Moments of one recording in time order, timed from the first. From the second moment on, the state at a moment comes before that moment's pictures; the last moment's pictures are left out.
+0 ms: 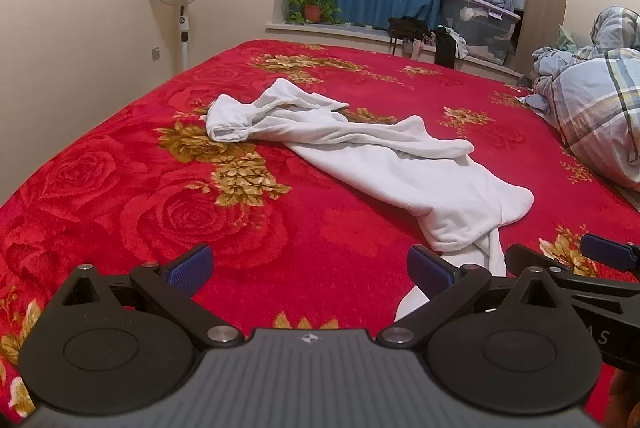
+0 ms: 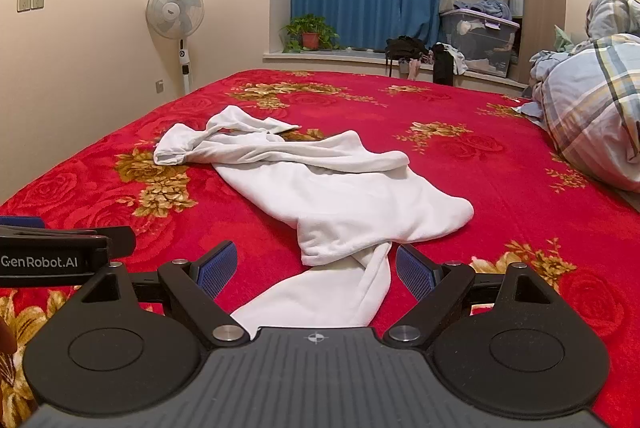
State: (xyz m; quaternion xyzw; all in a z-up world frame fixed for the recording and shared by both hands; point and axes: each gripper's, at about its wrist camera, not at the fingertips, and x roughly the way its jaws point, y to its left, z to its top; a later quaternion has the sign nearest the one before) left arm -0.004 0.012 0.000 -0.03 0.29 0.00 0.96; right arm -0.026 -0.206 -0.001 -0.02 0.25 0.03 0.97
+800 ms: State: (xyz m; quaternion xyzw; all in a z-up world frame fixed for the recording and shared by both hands) left arm -0.003 0.013 0.000 -0.03 0.29 0.00 0.96; right arm -0.027 -0.205 0.001 -0.02 0.25 0.03 0.97
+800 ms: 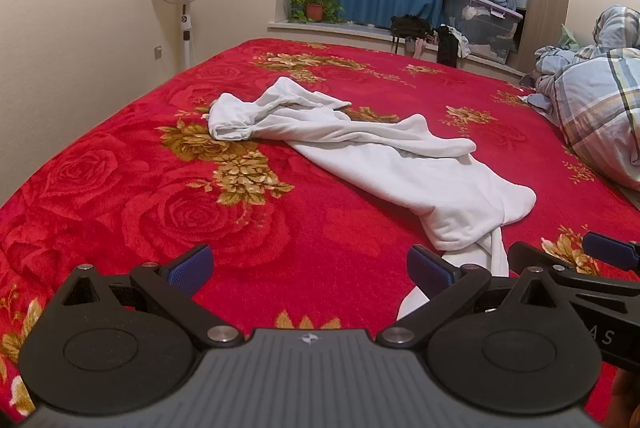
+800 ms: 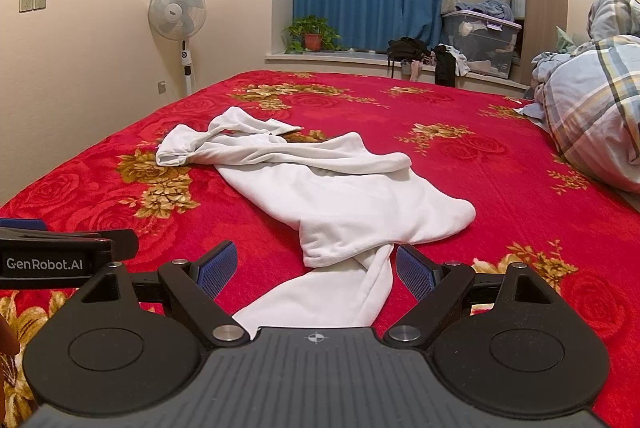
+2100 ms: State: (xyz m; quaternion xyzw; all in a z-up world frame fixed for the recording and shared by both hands) left arm 0.016 0.028 0.012 -0.01 0.25 0.02 0.97; right arm 0.028 -0.244 0.008 -0.04 0.29 0.05 0.96
